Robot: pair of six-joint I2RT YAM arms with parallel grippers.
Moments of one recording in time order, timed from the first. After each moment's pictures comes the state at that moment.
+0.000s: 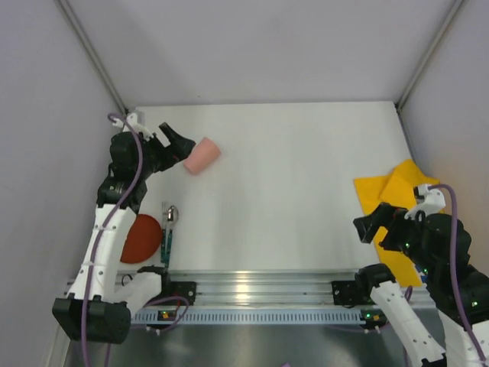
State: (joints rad) left arm -0.06 1.02 1.04 -0.39 0.22 -0.58; right arm 0.24 0.39 1.11 -1.23 -0.02 0.42
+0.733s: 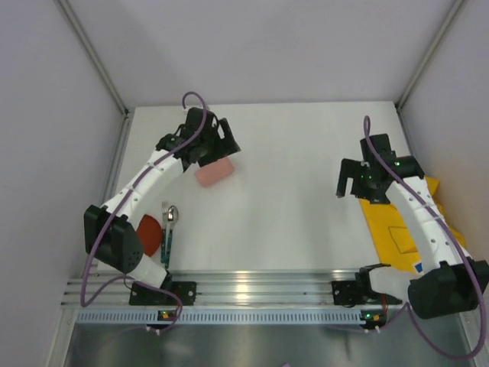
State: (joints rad) left arm -0.43 1.55 1.42 -0.59 -0.01 -0.73; right arm 0.19 1.15 1.16 -1.13 0.12 0.36
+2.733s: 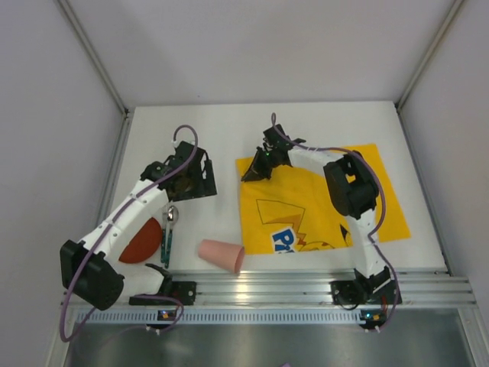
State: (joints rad) left arm -0.47 1.28 1.14 -0.89 -0.20 -0.58; right arm 0.55 2.20 1.60 -0.42 -0.52 0.94
